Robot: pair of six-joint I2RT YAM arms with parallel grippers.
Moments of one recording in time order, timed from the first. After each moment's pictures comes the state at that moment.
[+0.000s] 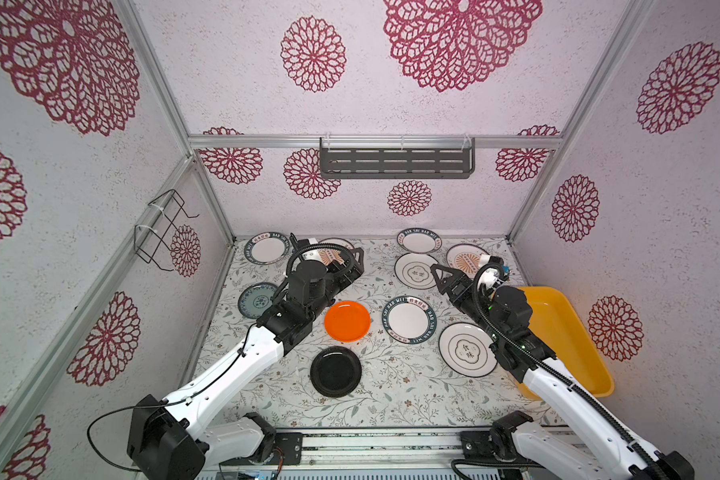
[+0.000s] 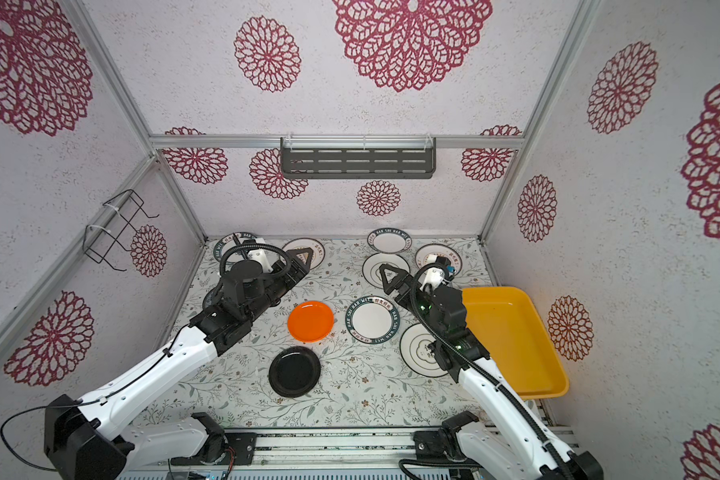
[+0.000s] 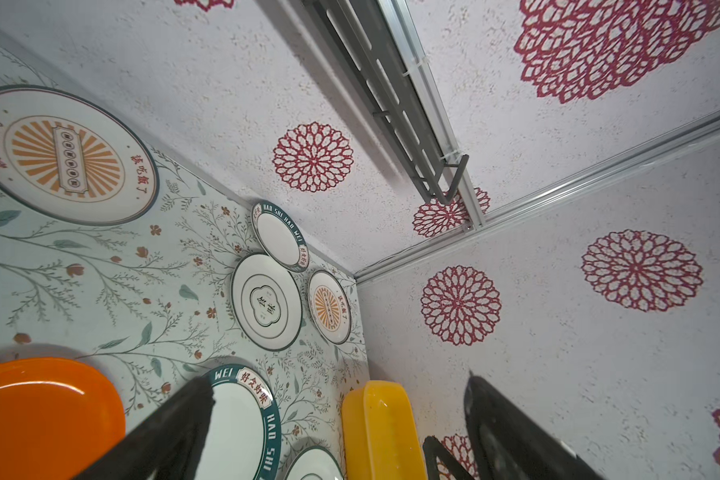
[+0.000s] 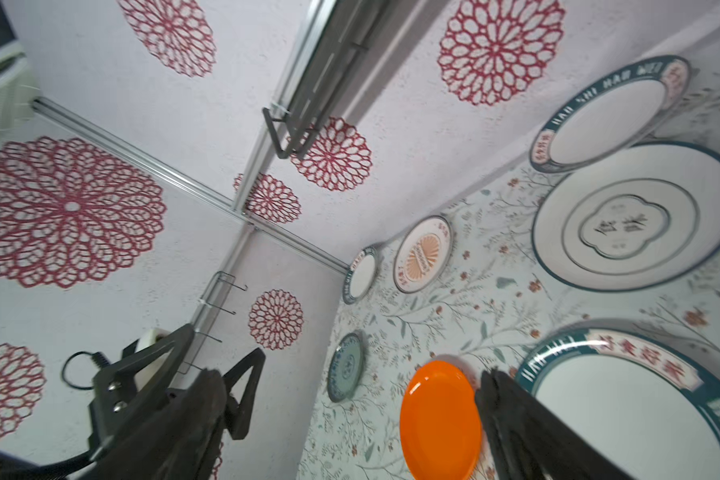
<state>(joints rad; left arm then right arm) -0.57 1.25 1.04 0.03 -0.11 -1.02 0.42 0.94 0.66 0.26 -0.15 0.99</state>
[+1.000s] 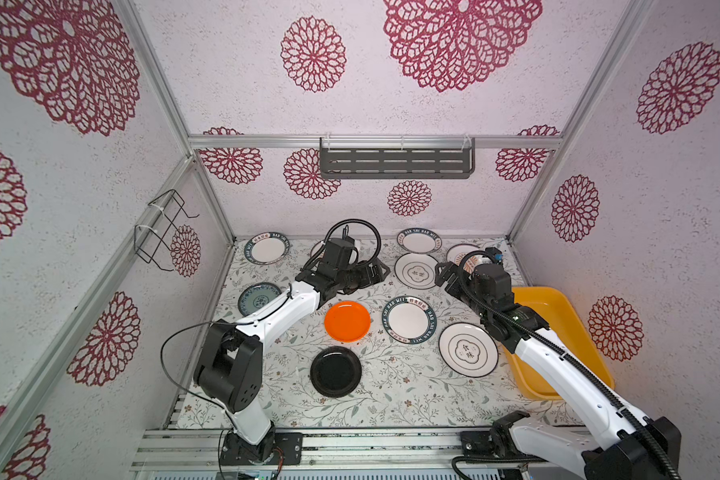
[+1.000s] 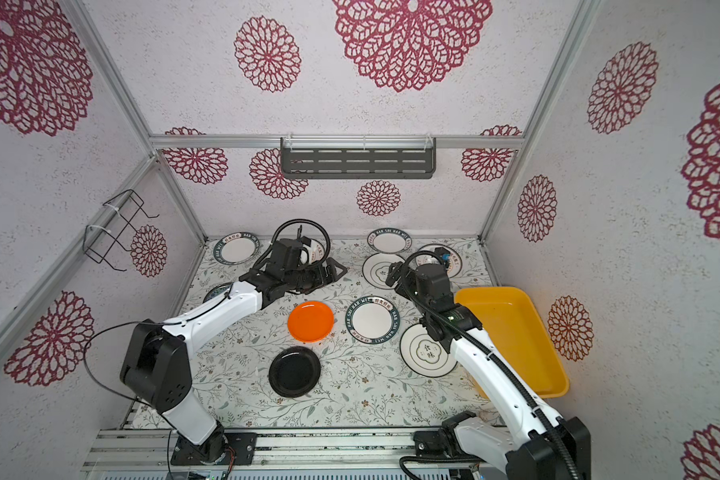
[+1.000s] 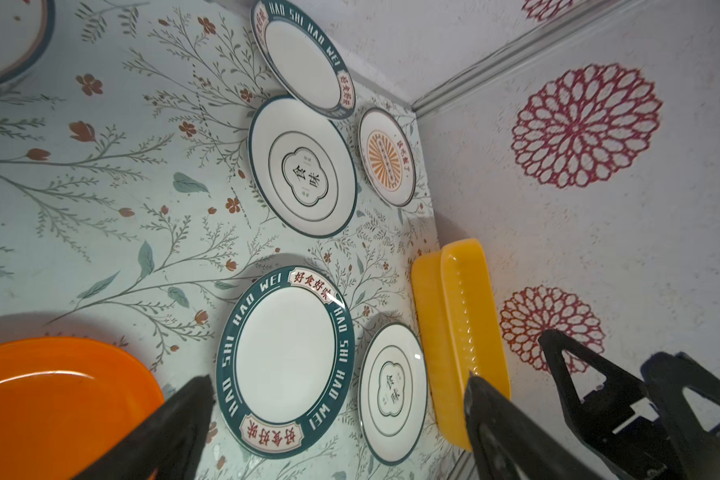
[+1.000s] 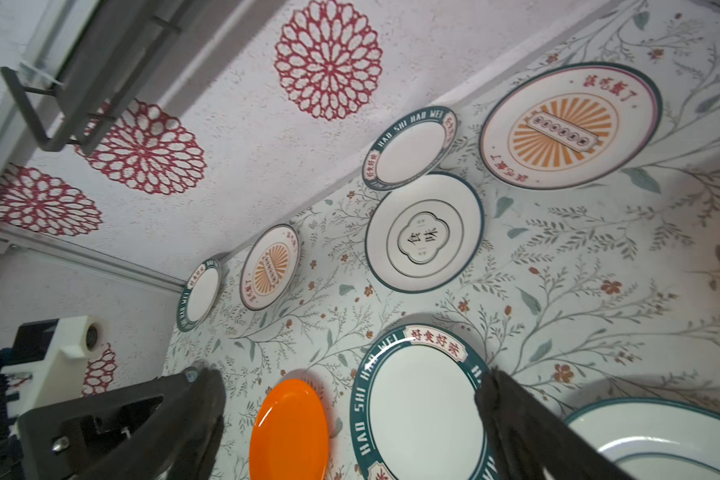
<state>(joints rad) -0.52 1.75 1.37 -0.27 0.36 -0.72 0.42 1.11 0.94 -0.31 0.18 0.80</state>
